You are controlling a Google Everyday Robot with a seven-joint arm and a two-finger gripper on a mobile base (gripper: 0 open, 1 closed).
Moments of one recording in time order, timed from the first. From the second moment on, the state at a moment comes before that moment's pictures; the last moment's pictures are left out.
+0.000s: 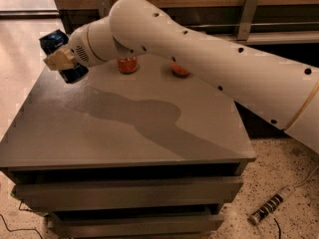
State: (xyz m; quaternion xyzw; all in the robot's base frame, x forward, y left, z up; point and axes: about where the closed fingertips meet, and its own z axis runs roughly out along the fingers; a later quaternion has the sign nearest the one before) arm 0.611 0.235 0.940 -0.47 0.69 0.30 0.45
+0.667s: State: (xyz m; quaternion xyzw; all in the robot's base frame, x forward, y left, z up) arm 0.594 0.249 0.931 -0.52 0.61 0.32 0.51
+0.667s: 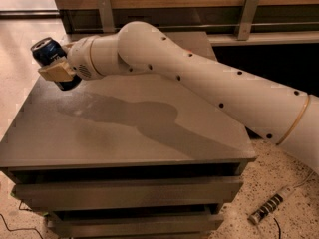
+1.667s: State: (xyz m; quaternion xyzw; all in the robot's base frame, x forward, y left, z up) arm 0.601 0.255 0.898 -0.52 0.57 0.35 0.53
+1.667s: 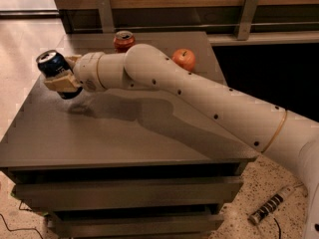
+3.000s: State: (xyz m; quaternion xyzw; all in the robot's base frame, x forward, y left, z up) arm 0.600 0.253 0.867 -0.49 0.56 0.39 0.54
